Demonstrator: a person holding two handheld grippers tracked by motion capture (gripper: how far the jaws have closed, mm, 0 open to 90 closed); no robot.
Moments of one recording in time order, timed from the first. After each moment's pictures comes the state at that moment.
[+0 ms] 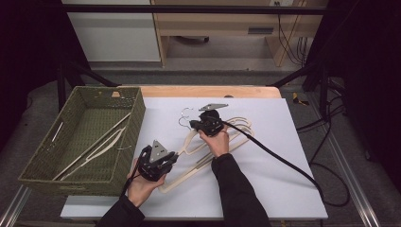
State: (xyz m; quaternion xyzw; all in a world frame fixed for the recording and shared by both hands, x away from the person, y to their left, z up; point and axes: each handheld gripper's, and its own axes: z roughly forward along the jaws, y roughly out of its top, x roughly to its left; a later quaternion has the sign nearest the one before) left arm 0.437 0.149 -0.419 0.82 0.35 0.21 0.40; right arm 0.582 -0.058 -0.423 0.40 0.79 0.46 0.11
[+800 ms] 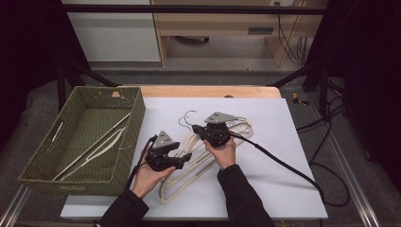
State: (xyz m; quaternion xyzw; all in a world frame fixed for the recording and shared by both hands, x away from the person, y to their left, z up) left arm 0.473 0.132 -0.414 0.81 0.34 0.14 0.45; right arm 0.532 -0.075 -0.411 0.33 0.77 0.52 0.16
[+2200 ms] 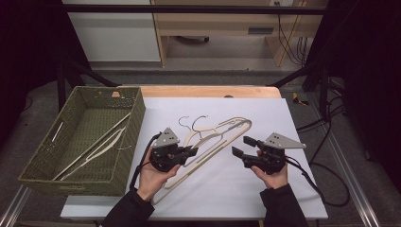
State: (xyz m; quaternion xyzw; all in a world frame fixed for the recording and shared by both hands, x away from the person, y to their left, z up) left arm 0.442 0.118 -0.363 0.80 0.30 0.11 0.50; right arm 0.438 -0.204 -0.388 0.36 0.73 0.56 0.18
